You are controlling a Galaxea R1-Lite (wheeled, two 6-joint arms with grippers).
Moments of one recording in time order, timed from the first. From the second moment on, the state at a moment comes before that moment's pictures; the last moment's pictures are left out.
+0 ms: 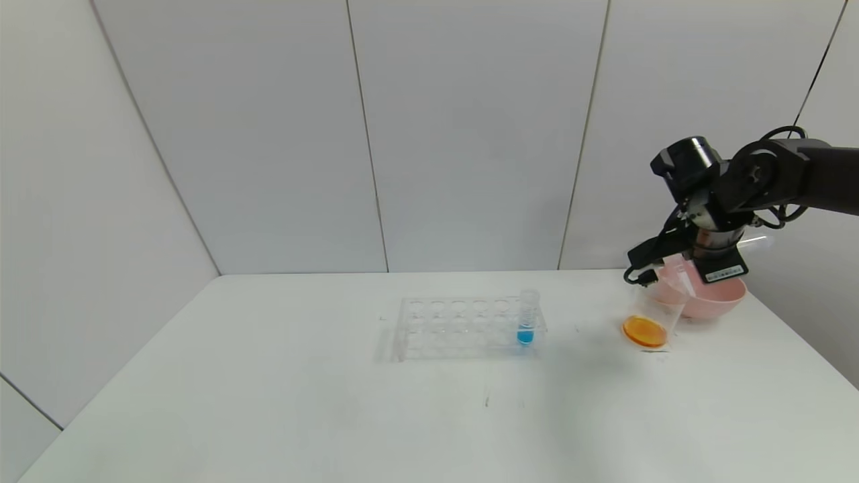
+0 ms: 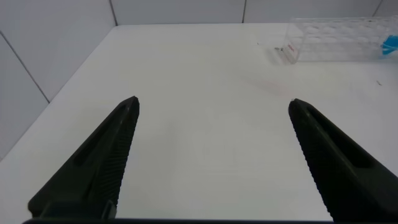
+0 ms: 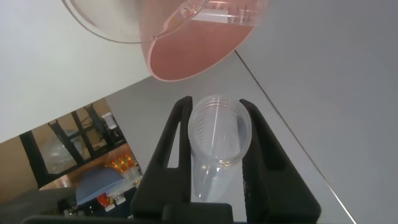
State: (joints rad) left arm 0.00 0.00 0.00 0.02 0.00 -0.02; right arm 0.15 2.19 -2.00 0.76 -0.63 -1.57
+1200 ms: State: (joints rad) left arm 0.00 0.00 0.00 0.02 0.00 -0.02; right arm 0.04 2.06 -1.95 0.81 -0.09 -0.98
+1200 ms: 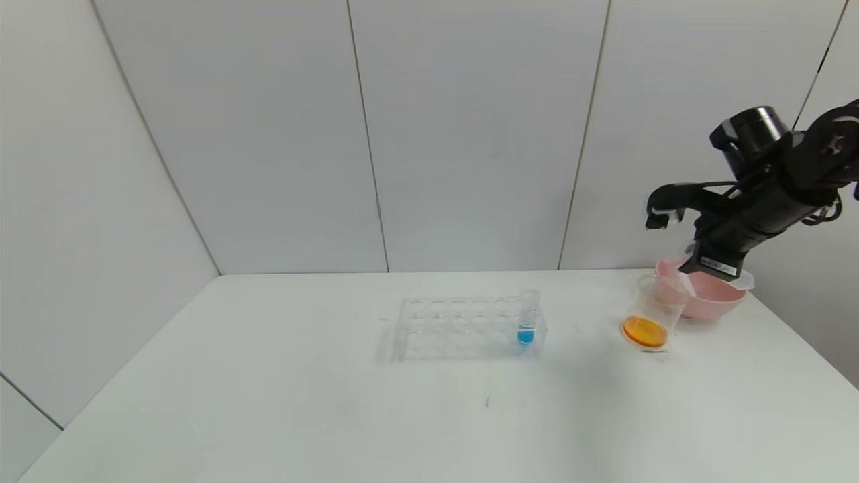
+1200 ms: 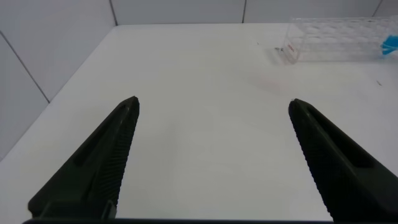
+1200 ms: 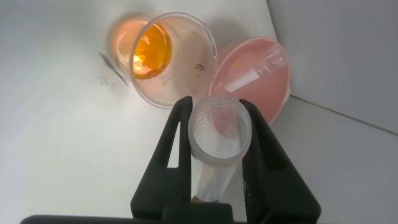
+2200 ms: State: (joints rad) left arm 0.00 0.00 0.00 0.02 0.00 -0.02; right arm -0.10 1.79 -1.30 -0.21 0.05 -0.08
